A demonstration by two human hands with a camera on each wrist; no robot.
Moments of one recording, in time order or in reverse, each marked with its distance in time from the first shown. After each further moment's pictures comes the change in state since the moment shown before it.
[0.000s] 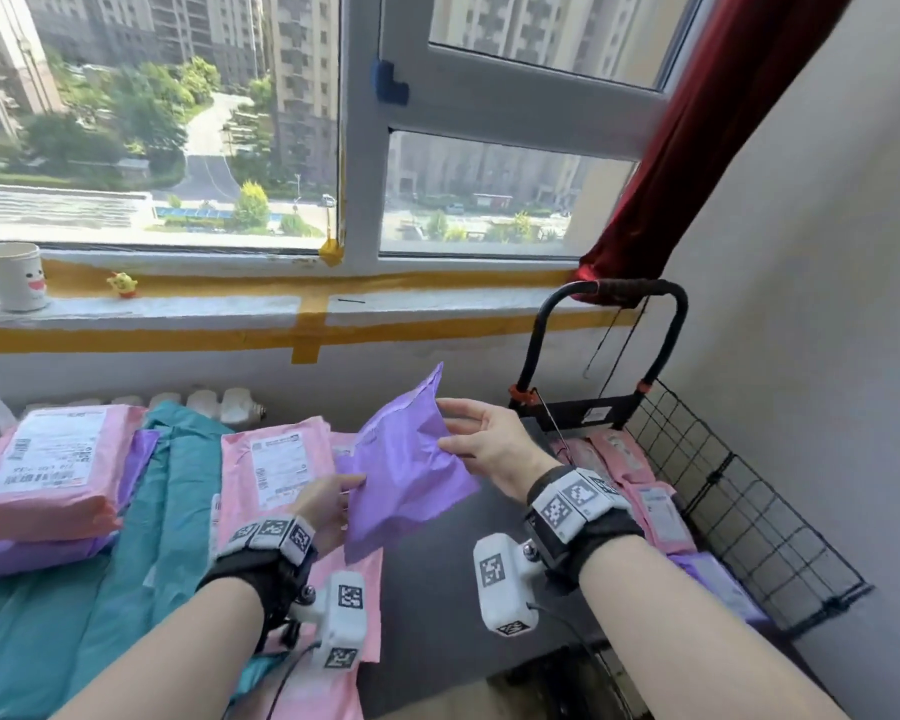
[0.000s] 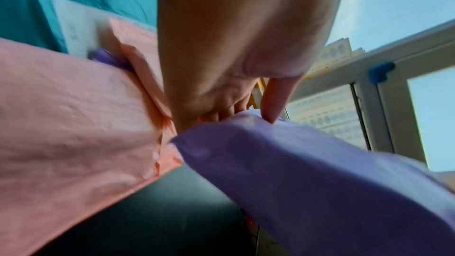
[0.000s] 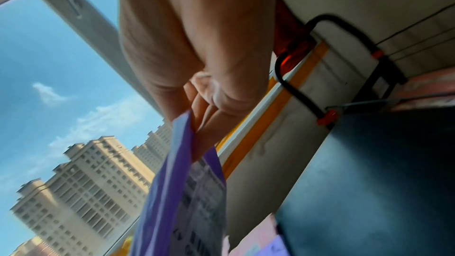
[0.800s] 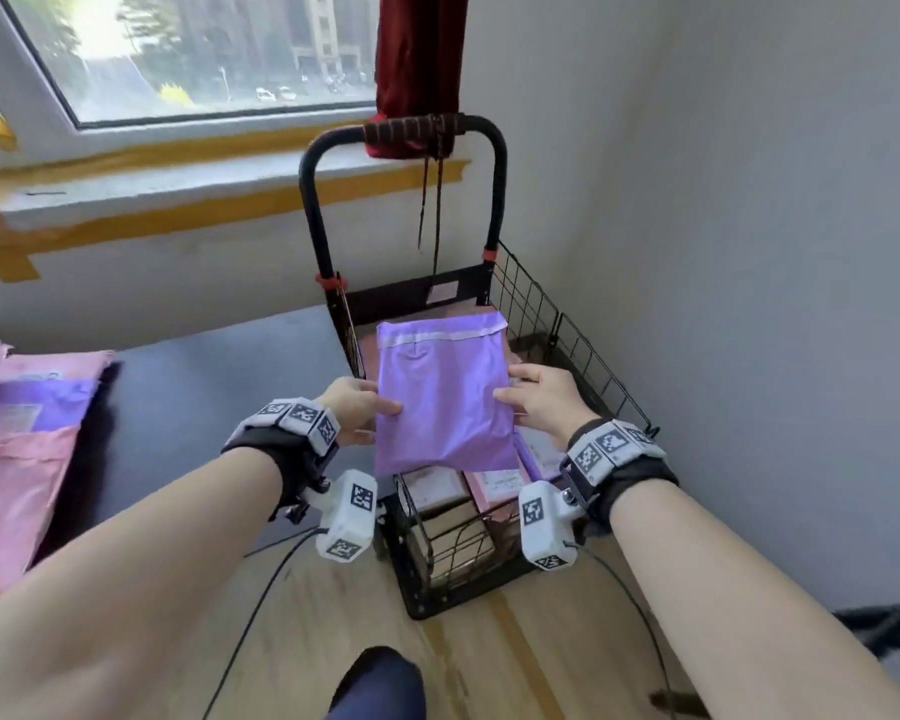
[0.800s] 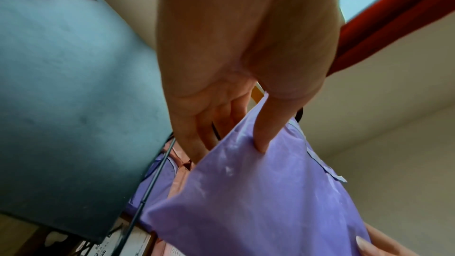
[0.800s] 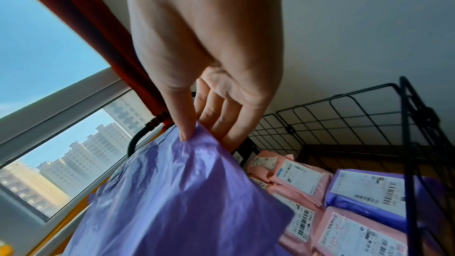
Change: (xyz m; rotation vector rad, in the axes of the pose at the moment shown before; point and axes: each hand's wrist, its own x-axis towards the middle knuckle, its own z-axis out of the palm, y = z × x) left_hand 0.025 -0.106 0.419 0.533 -0.083 0.040; right_hand -0.107 0.139 -0.444 0.027 0.403 0.197
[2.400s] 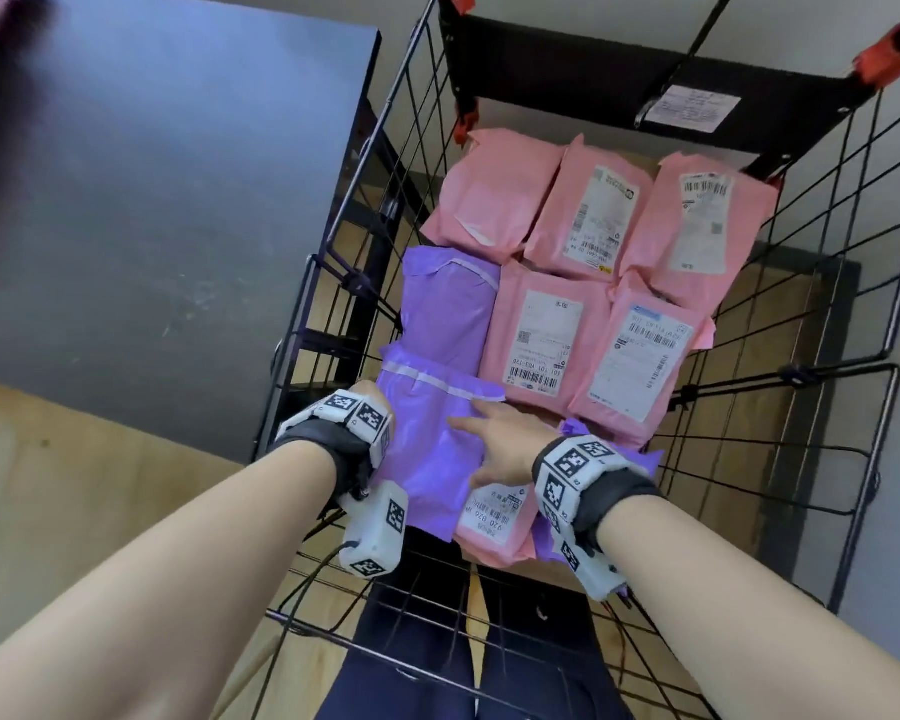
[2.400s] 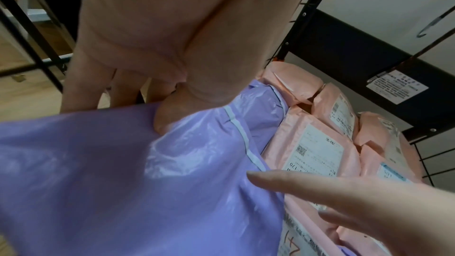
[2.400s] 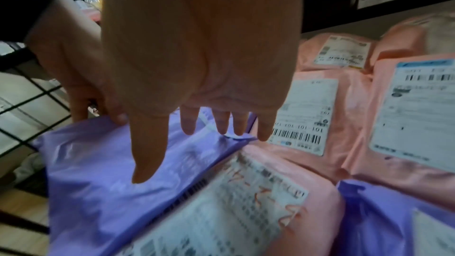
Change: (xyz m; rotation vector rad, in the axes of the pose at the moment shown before) left_hand 0.249 -0.131 0.109 0.611 0.264 -0.923; right_hand 0.298 0.182 0.033 -1.493 -1.461 -0.283
